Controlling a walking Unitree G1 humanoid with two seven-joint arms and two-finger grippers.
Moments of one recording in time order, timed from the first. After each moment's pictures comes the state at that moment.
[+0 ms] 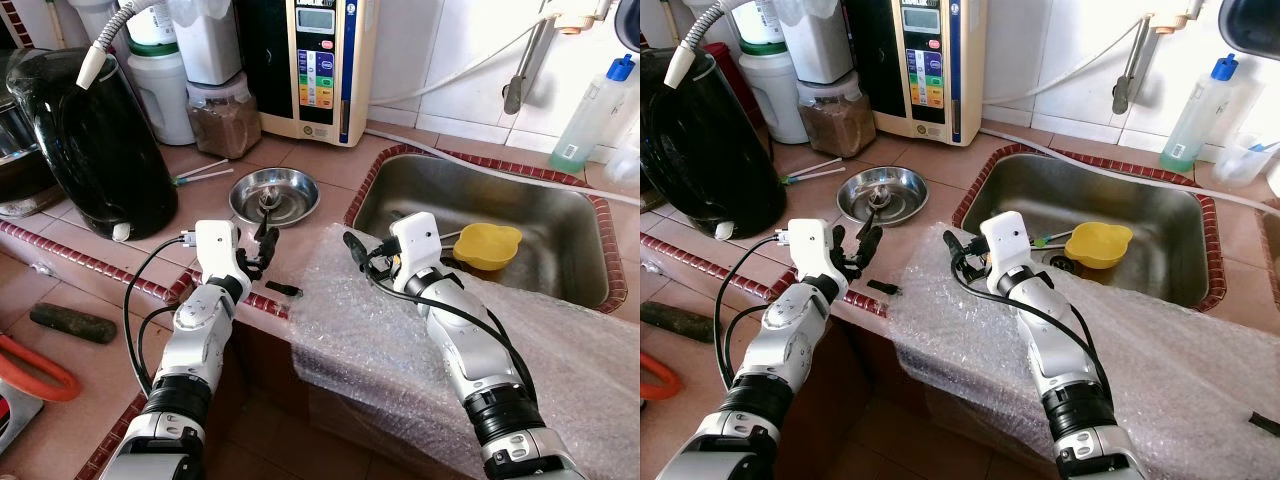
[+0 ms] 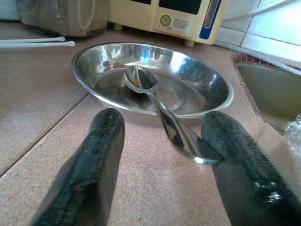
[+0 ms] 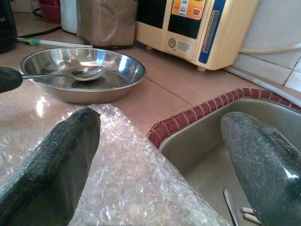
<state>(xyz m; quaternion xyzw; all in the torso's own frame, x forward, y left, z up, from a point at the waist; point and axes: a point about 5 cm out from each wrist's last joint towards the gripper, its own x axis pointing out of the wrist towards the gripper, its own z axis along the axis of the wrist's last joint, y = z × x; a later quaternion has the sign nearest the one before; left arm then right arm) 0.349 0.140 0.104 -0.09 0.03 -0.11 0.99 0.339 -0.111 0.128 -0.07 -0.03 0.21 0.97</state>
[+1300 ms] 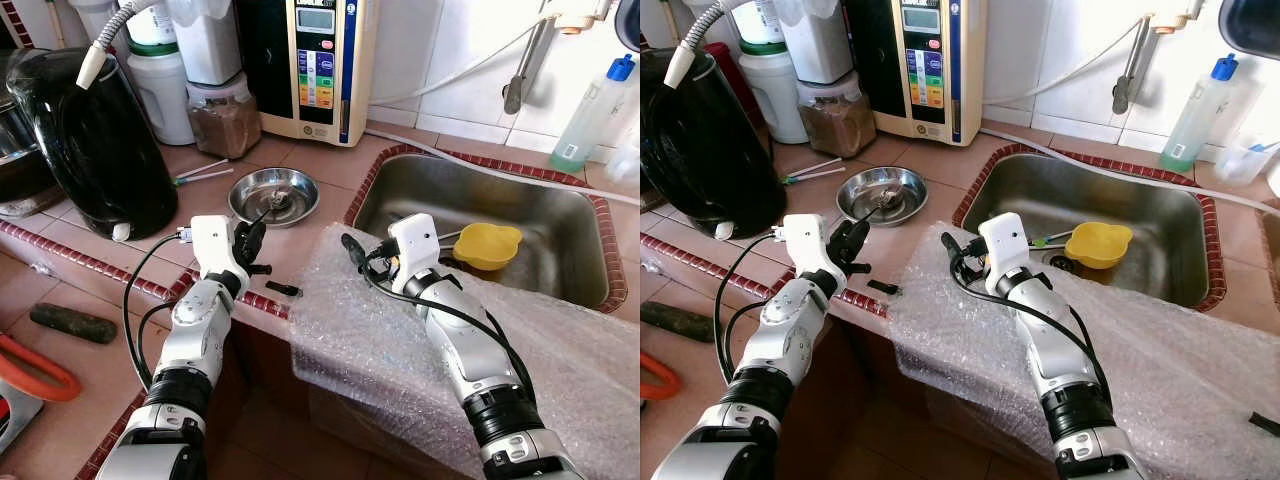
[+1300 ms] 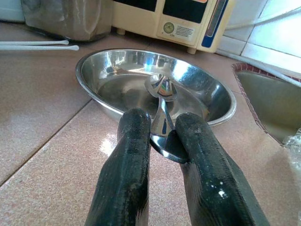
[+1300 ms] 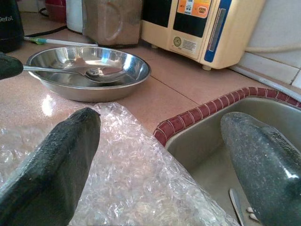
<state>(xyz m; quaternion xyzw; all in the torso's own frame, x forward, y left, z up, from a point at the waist) 0.352 0.143 0.106 -0.10 0.02 -0.11 0.99 0.337 -0.109 0.127 -0.07 -0.02 0.22 0.97</state>
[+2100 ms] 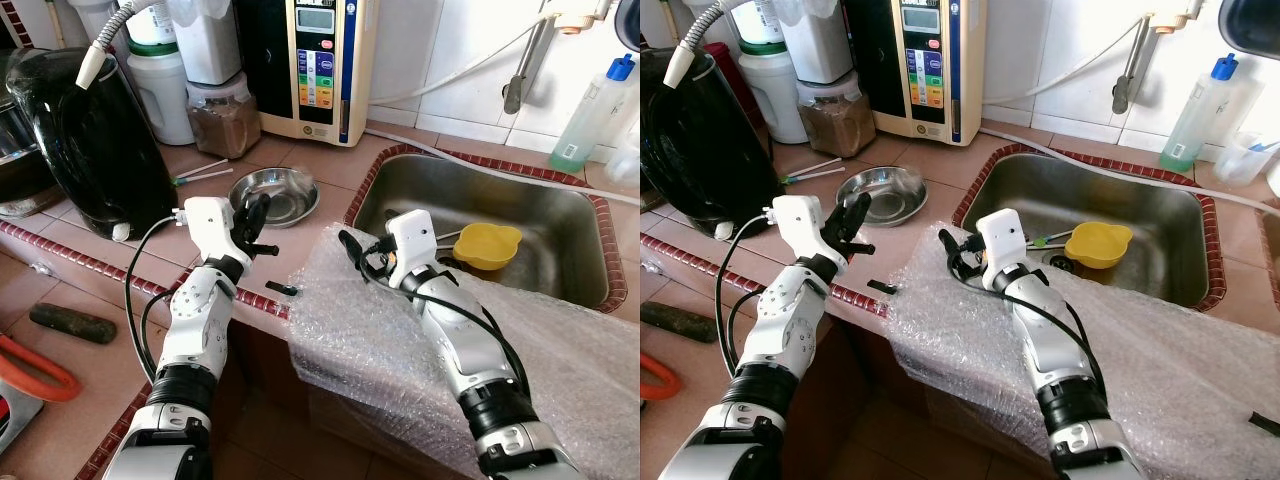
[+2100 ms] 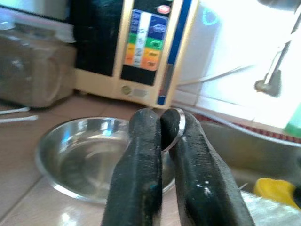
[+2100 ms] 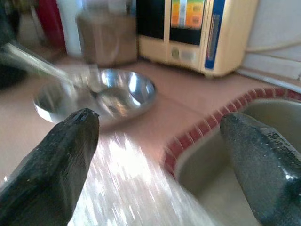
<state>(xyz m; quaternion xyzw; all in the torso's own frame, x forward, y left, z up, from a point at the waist) 0.351 0.124 0.143 -0.13 -0.09 -0.18 0.97 0.348 -0.096 0.139 0.01 -0.03 0.22 0.98</state>
